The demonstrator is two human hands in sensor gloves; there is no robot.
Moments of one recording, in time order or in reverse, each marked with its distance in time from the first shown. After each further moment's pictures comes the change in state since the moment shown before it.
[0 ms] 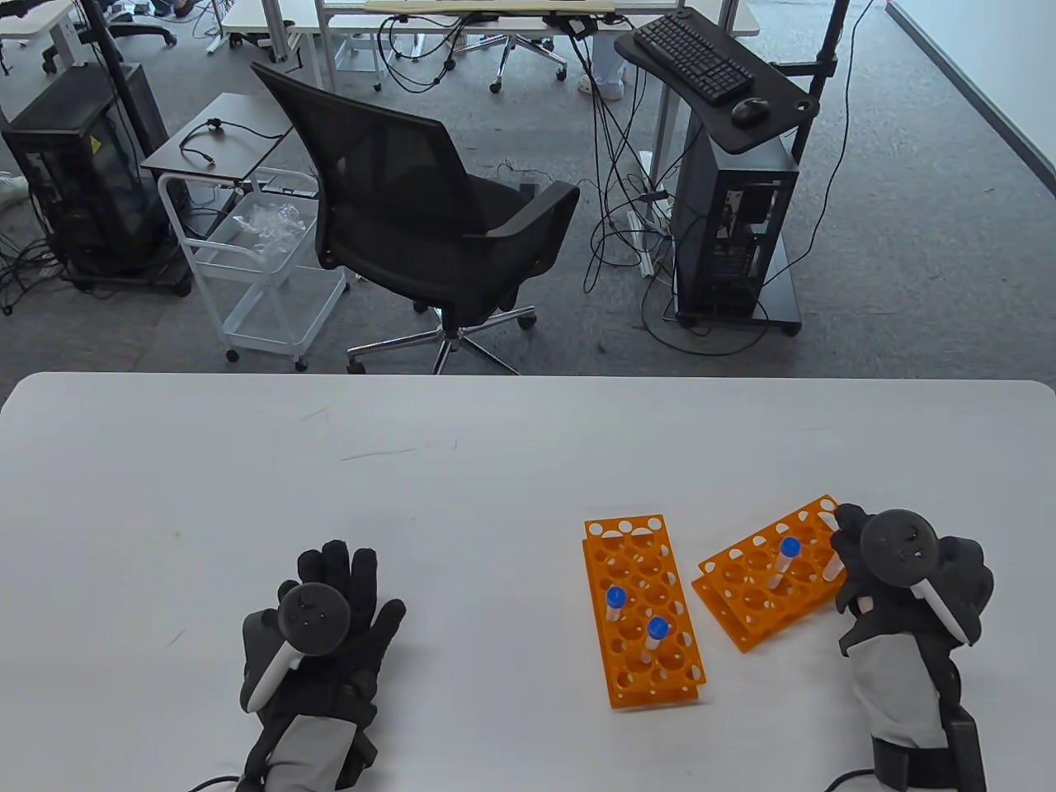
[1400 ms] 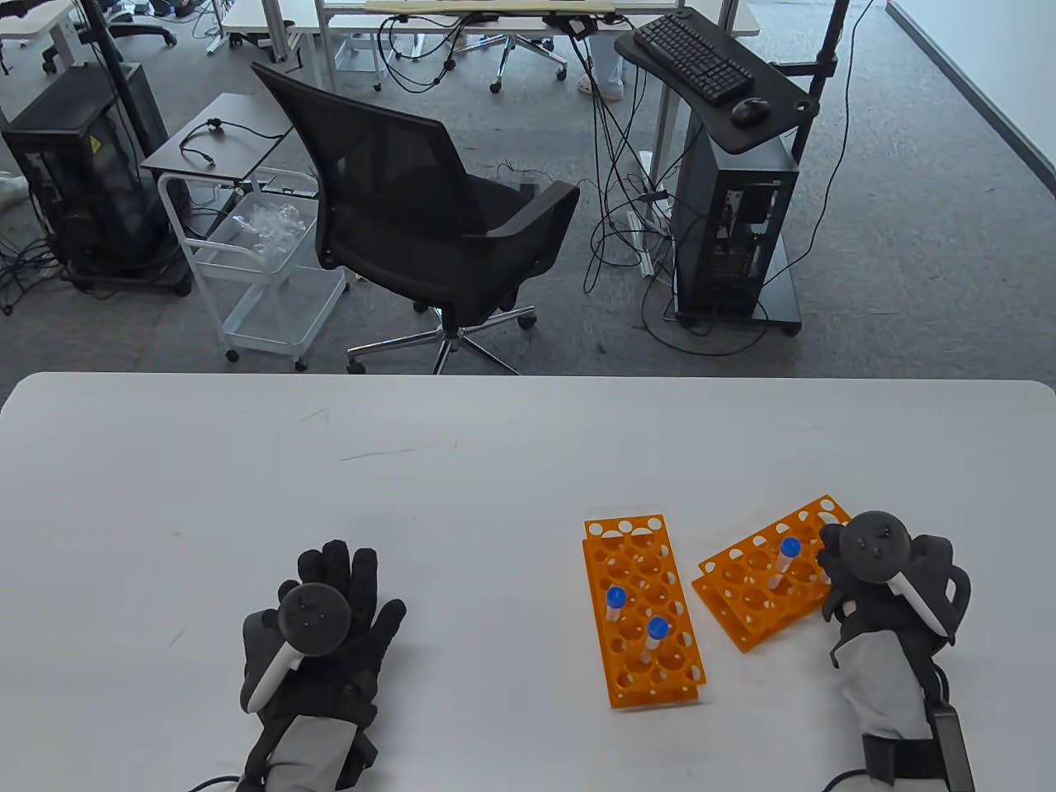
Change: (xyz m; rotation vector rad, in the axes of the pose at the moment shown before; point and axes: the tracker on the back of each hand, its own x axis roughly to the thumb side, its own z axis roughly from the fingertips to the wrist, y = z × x) left_hand 0.000 0.000 0.000 0.002 -0.004 -0.001; right_hand -0.003 0.029 -0.003 0.127 0.032 0.042
